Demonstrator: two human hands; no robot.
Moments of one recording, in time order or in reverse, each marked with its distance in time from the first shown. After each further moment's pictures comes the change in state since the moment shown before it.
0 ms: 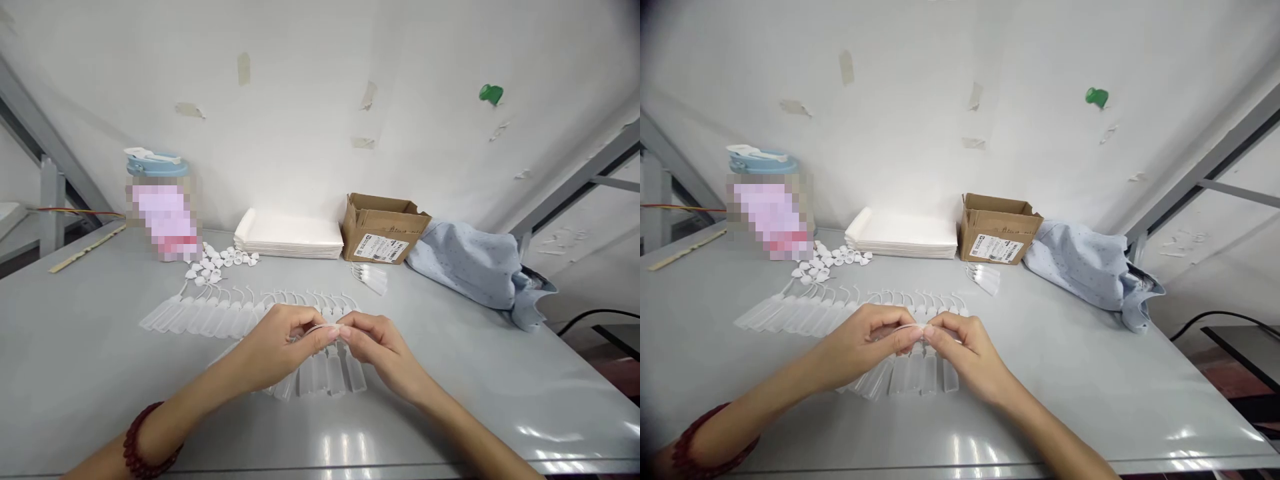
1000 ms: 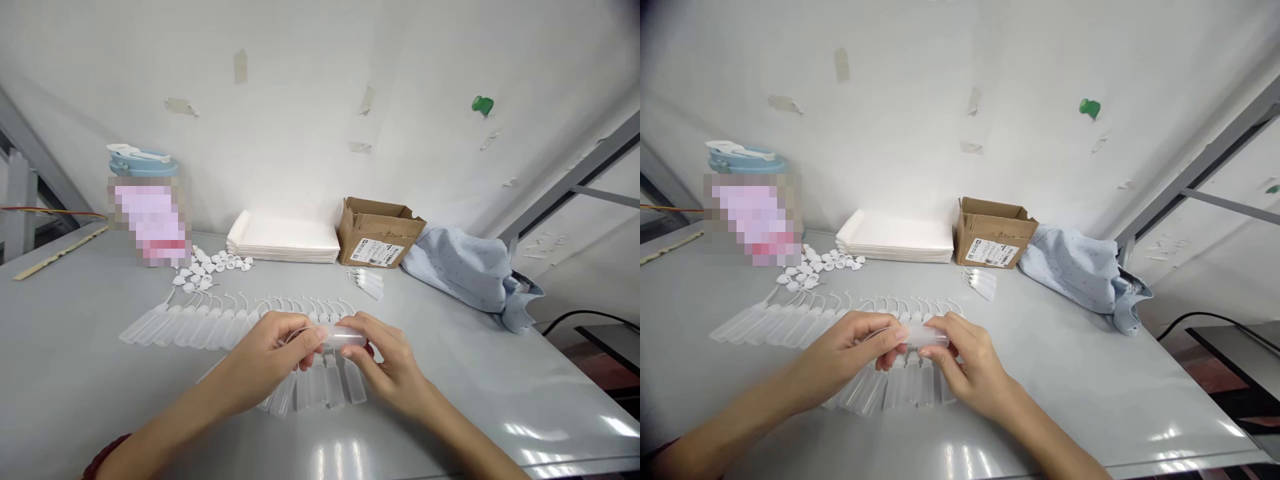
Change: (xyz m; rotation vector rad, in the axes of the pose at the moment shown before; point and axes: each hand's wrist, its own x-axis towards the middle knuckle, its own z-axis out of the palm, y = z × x) left_hand -0.004 0.001 -0.005 -0.104 0.008 -0.088; right_hand 0.000 0.009 -0.004 -0.547 0.168 -0.542
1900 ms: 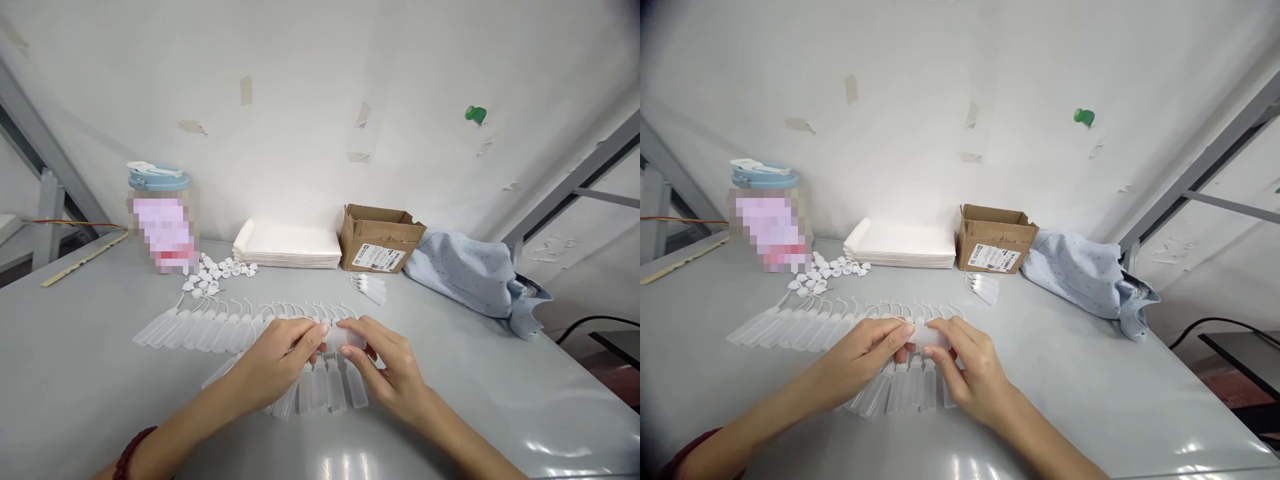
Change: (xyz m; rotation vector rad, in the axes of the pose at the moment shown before) left_hand 0.007 -0.007 0.008 0.194 0.090 0.117; right_hand -0.004 0.000 0.005 -0.078 0.094 -0.080
